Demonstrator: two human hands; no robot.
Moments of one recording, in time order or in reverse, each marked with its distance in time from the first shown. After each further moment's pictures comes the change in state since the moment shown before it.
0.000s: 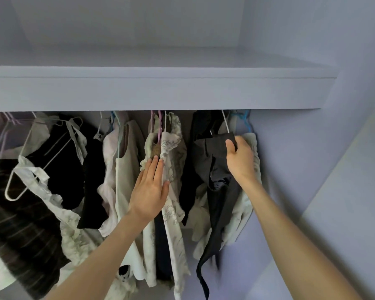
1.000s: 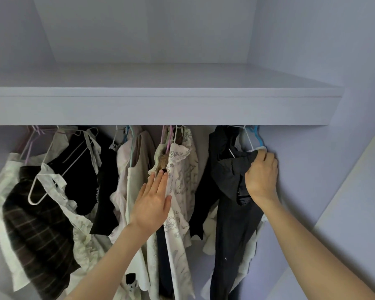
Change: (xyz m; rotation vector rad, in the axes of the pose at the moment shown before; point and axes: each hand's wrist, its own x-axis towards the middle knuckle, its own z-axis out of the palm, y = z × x) left_hand -0.012 -0.012 -0.012 0.033 -0.004 -0.011; right_hand 0.009 0.037 -0.004 -0.619 0.152 -0.080
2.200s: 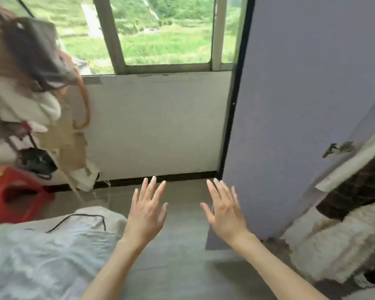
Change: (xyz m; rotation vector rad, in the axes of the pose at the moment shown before) left_hand -0.643 0.033 -0.266 0.564 0.204 -1.438; right_hand -0.595 -0.295 -0.134 0.810 -0.783 -1.591
